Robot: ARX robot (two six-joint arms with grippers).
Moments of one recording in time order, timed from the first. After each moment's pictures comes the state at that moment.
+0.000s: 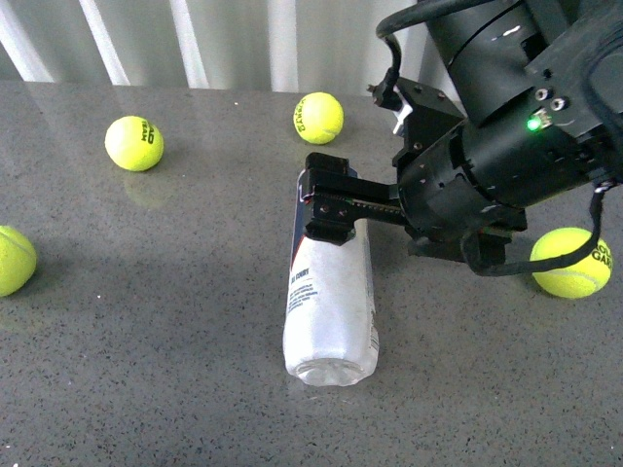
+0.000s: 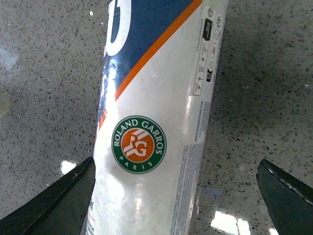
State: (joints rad) left arm 0.00 0.00 0.02 0.00 0.00 0.00; right arm 0.45 1.99 1.06 -0.07 -0.16 0.43
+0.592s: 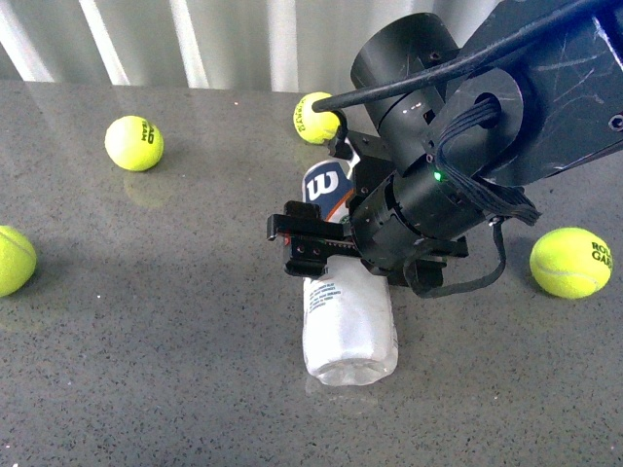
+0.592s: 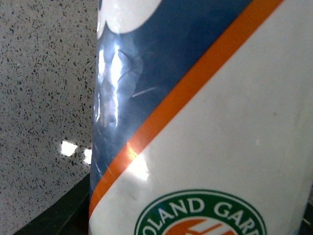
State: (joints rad) left arm 0.00 0.00 0.02 0.00 0.00 0.00; right arm 0.48 2.19 1.18 -0.08 -0.20 0.42
